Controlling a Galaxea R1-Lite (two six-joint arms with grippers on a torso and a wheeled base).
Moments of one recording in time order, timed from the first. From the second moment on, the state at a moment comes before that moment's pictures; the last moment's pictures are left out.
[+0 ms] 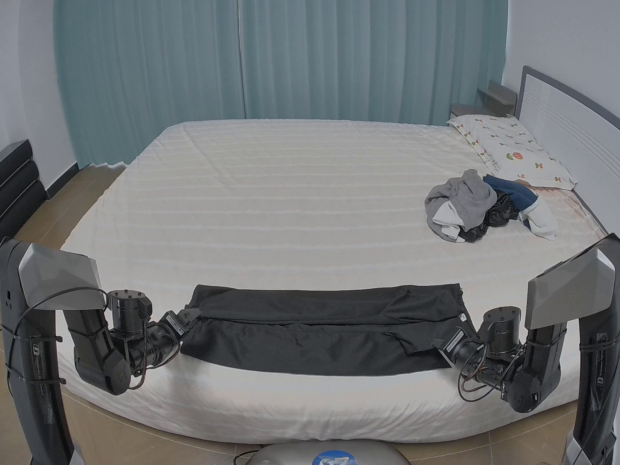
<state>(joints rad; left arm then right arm) -0.08 2.32 -0.46 -1.30 -0.08 -0.85 0.33 2.36 -0.32 -1.51 -0.03 1.03</state>
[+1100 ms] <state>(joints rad) -0.09 2.36 -0.50 -1.29 -0.07 -0.71 0.29 2.23 -0.23 -1.48 -0.03 0.94</state>
